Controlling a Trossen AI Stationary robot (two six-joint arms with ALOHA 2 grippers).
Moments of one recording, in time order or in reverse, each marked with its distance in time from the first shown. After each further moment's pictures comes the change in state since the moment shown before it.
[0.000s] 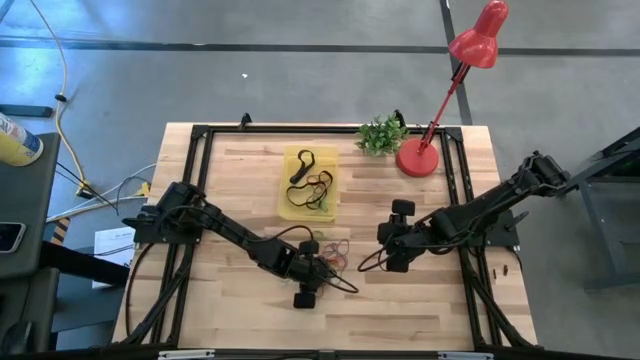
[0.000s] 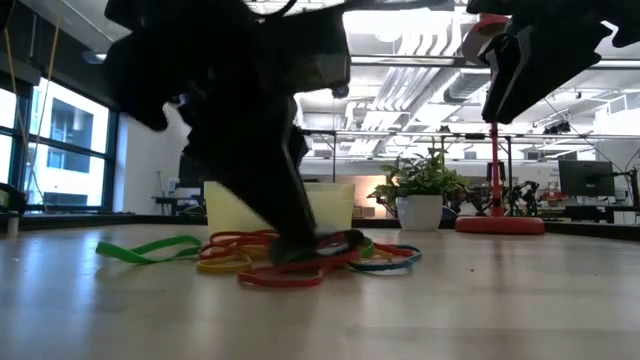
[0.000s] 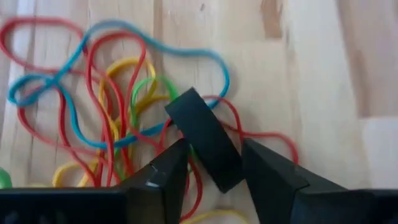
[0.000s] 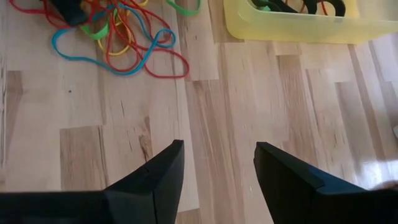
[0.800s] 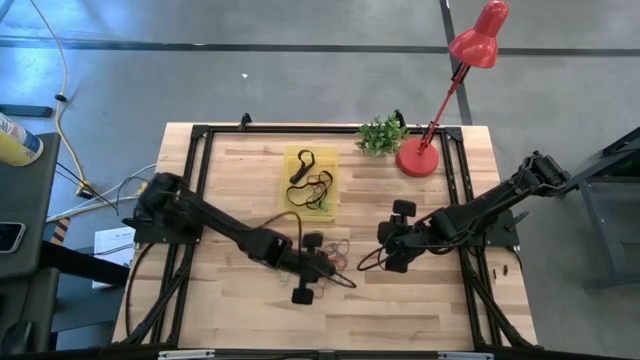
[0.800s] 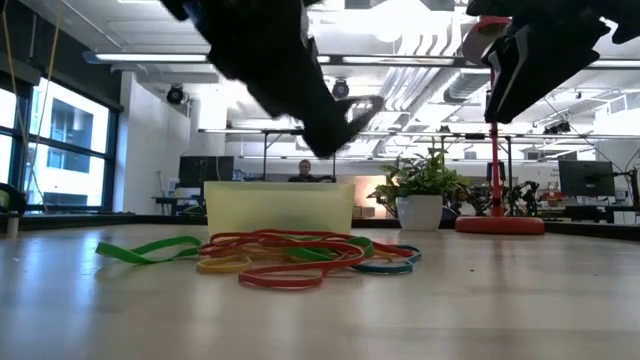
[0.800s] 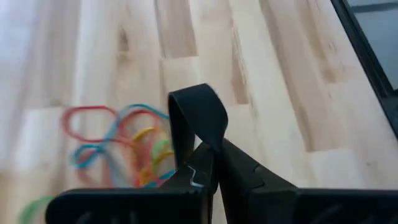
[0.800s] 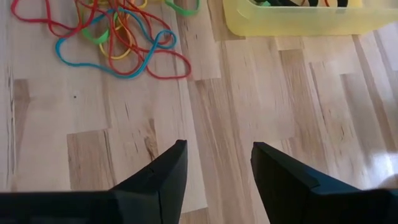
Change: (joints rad) left arm 0.029 -0.155 0.000 0.004 -0.012 0.138; right arm 0.000 0.000 0.000 0.000 -0.011 0.054
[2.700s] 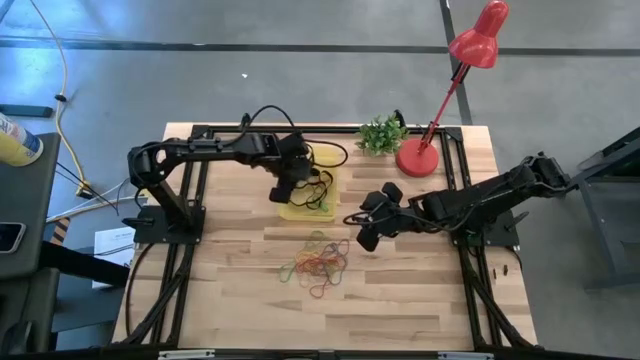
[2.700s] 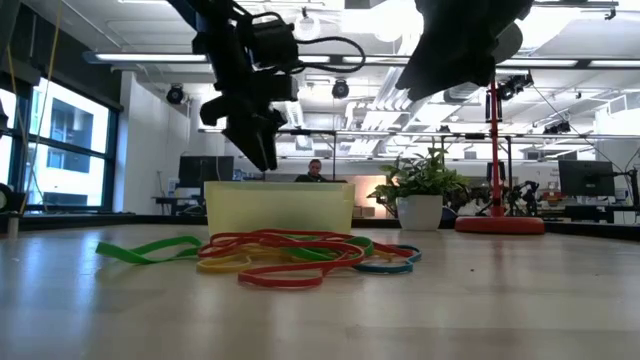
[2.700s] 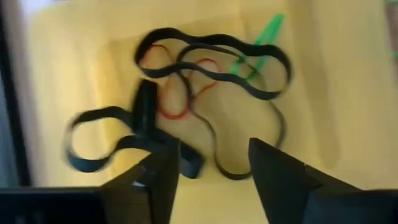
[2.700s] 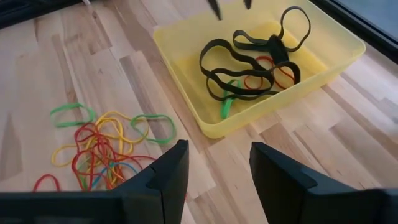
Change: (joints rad) left arm 0.736 -0.171 -0.001 -0.500 0.207 0.764; right arm -0.191 0.000 0.001 0.360 0.059 0.101
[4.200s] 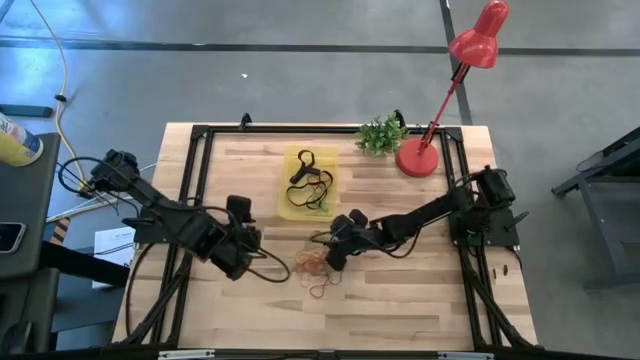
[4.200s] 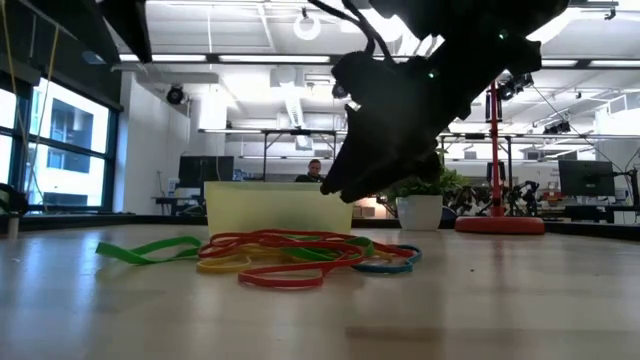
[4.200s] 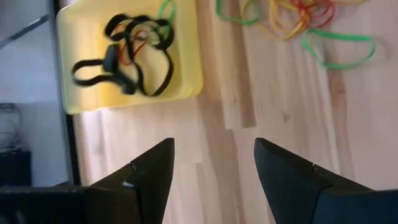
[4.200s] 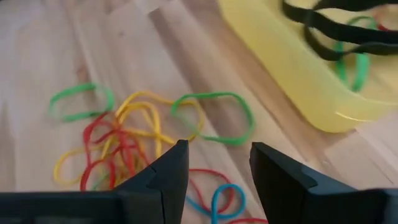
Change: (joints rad) left arm -0.940 -0.288 -0.001 -0.564 -0.629 -0.920; right arm -0.009 0.473 0.005 0.495 -0.143 0.098
